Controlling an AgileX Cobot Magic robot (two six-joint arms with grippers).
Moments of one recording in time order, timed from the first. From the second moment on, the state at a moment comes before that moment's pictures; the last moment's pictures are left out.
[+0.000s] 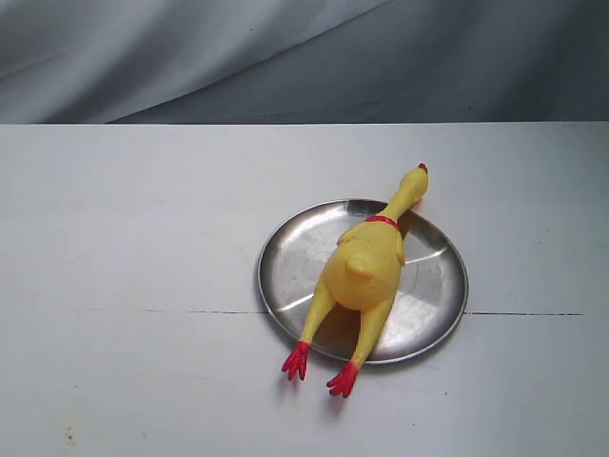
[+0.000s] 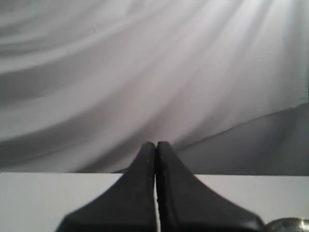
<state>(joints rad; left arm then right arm) 0.31 0.00 -0.53 -0.41 0.57 0.30 0.02 0.00 -0.84 0.29 0.73 -0.34</state>
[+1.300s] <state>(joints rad) 0.29 0.00 -0.07 -0.67 0.25 0.28 0.02 0.07 -0.20 0.44 0.16 -0.34</state>
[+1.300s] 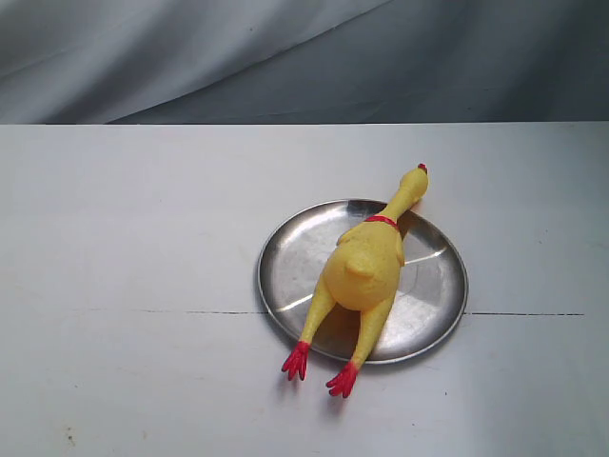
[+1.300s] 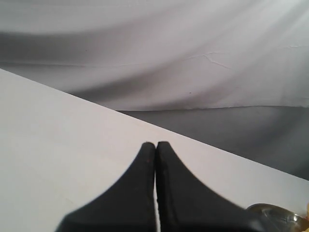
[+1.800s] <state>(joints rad) 0.29 0.00 -0.01 -0.12 0.19 0.07 0.02 0.07 -0.20 0.44 0.16 -0.34</state>
